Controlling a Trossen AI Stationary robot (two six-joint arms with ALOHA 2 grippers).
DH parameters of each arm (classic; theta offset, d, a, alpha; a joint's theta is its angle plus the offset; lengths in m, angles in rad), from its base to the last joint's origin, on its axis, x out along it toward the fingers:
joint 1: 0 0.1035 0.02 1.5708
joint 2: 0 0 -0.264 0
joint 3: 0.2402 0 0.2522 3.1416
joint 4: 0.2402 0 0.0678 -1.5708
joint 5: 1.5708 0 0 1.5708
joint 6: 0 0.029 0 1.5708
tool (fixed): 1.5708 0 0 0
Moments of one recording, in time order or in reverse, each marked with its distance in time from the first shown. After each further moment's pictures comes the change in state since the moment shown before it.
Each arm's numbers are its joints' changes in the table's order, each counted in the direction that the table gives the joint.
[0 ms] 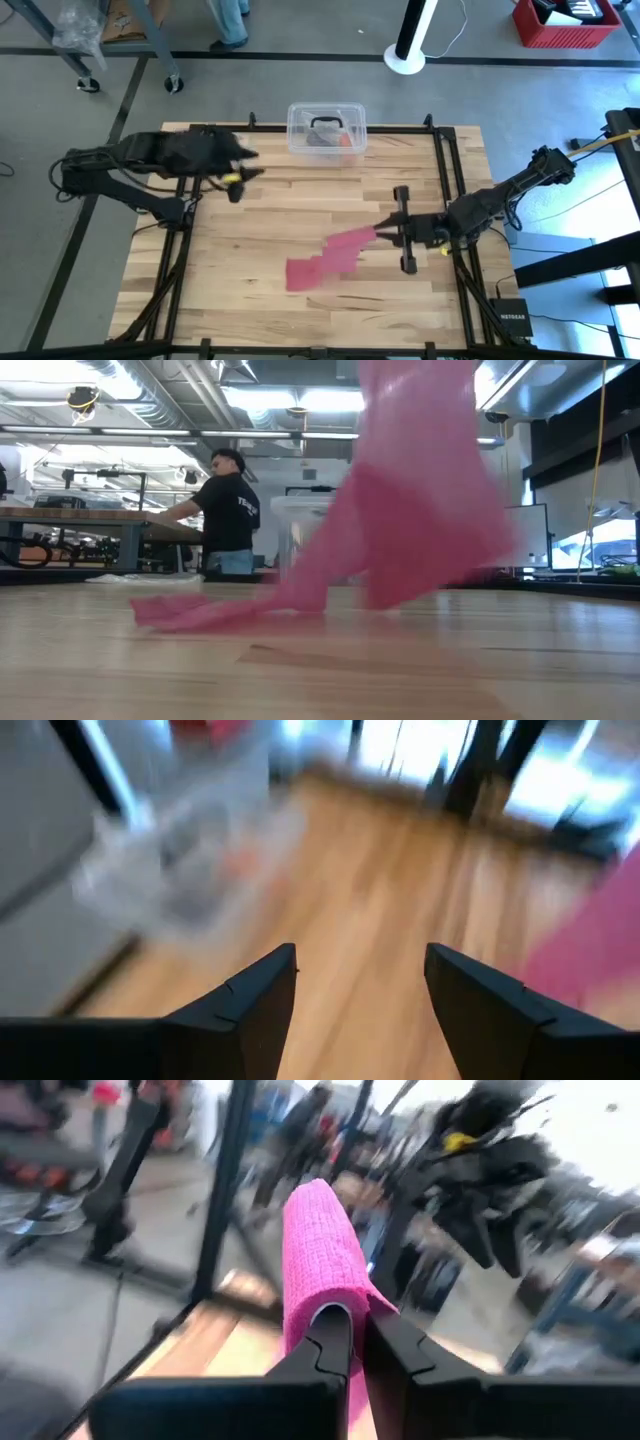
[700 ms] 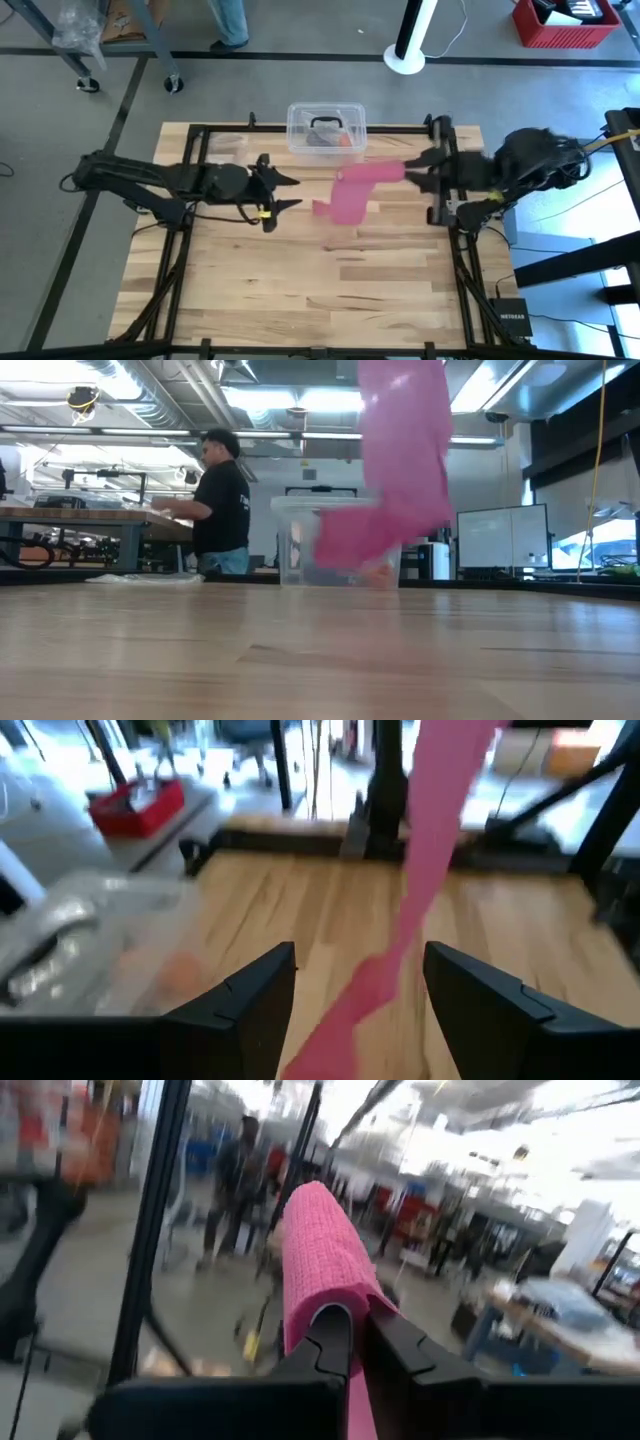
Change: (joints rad) left arm -0.117 -0.121 -0.305 -0.592 0.032 0.209; right arm -0.118 -0.119 0.753 0.621 -0.038 -0.026
